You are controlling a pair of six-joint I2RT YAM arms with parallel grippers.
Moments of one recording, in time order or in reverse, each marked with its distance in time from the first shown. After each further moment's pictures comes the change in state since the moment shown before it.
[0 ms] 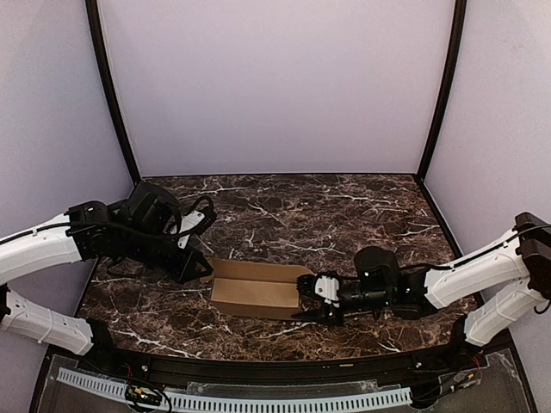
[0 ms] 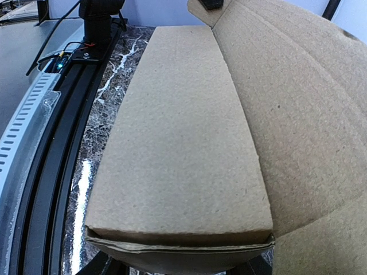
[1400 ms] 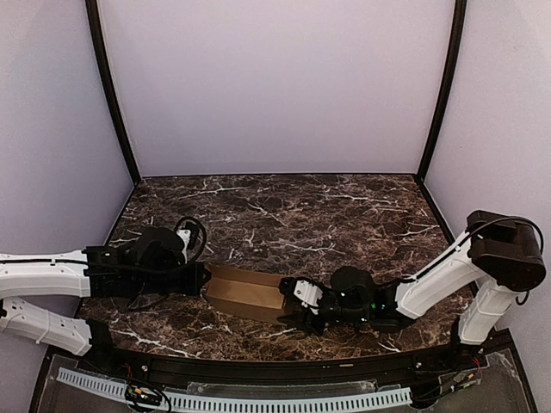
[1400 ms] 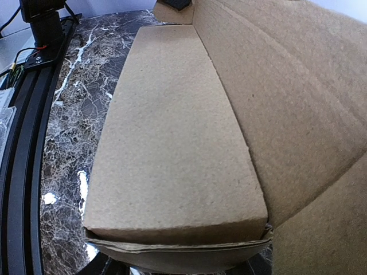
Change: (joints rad) left arm -0.078 -0.050 -0.354 0.416 -0.343 -0.382; right arm 0.086 0.277 0.043 0.206 0.246 0.241
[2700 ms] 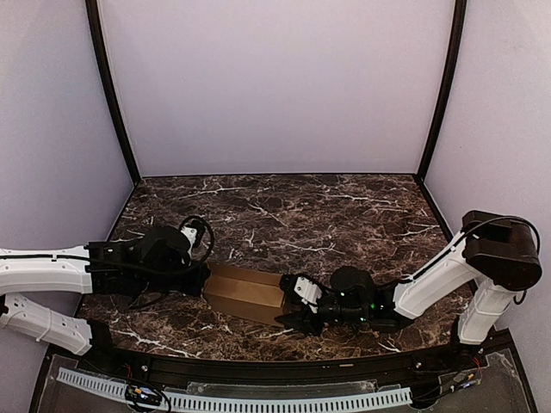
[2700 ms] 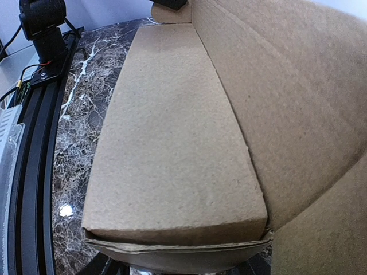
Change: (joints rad) left arm -0.032 0.031 0.056 -0.067 -0.075 0.119; right arm -0.008 0.027 0.000 0.048 -0.039 0.087
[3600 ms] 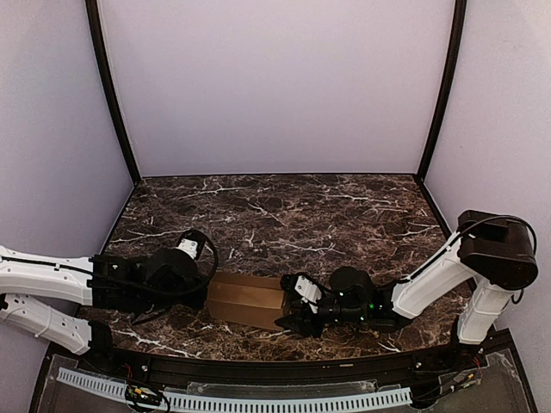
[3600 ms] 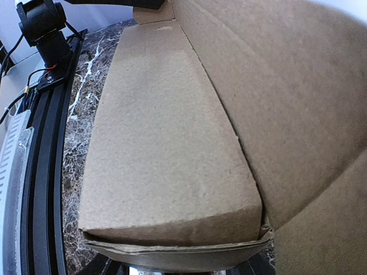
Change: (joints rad) left arm -0.152 0.005 -0.047 0.008 -0.199 -0.082; right arm -0.013 0.023 0.000 0.004 -0.056 0.096
